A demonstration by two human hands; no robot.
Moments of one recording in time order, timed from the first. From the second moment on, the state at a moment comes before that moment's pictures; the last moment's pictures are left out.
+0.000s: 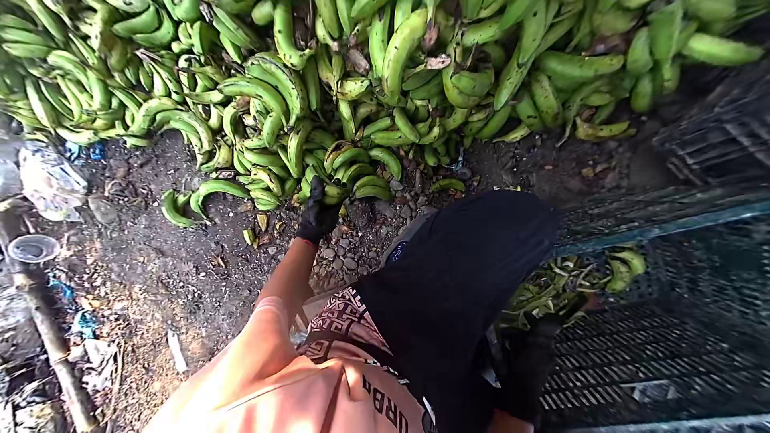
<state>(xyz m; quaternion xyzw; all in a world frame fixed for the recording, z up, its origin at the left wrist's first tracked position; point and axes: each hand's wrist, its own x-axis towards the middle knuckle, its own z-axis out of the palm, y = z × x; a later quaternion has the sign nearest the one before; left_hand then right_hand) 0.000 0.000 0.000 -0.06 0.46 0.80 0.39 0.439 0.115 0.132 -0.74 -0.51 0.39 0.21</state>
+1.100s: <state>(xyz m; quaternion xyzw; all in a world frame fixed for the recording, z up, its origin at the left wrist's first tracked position) 0.372 0.260 0.221 0.23 0.23 0.56 0.76 0.471 0.203 0.189 -0.44 -0.12 0.53 0.71</state>
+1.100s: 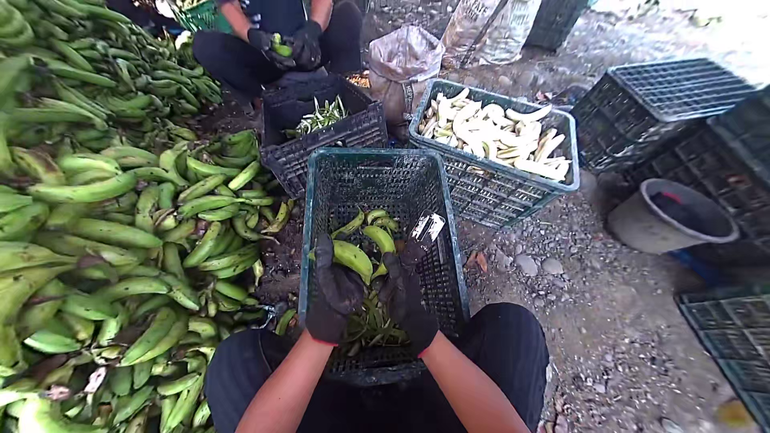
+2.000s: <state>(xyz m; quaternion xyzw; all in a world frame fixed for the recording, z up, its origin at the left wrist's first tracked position) 0.351 0.261 0.198 0.36 0.39 0.45 0.71 0.486 0.201 0.159 -0.51 -0.20 0.59 0.60</state>
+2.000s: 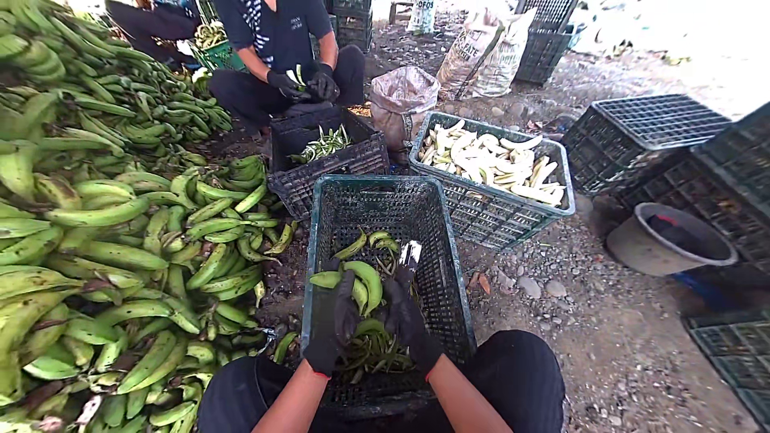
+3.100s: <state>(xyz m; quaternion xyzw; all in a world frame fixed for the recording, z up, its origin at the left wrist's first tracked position) 0.339 0.278 0.201 0.49 0.46 0.58 0.46 0.466 0.165 0.185 -0.59 -0.40 0.52 0.46</state>
